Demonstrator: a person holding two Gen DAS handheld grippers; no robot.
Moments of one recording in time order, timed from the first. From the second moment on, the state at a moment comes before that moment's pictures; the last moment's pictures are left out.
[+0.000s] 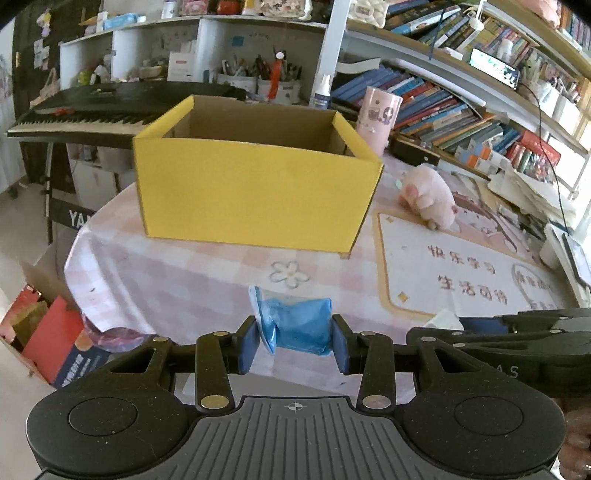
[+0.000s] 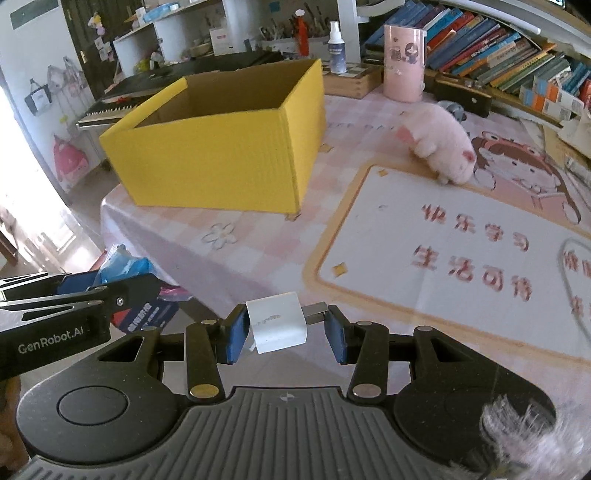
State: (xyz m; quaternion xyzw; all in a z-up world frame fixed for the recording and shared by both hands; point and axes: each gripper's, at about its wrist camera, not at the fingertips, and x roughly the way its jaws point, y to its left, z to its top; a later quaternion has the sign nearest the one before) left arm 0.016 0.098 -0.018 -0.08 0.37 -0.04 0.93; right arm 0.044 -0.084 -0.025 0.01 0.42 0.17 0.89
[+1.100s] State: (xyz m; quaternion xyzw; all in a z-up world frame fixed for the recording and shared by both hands) left arm -0.022 0.155 -0.003 -0.07 0.33 -0.04 0.94; right arm 0.008 -0.017 -0.008 -0.02 0.39 0.18 0.90
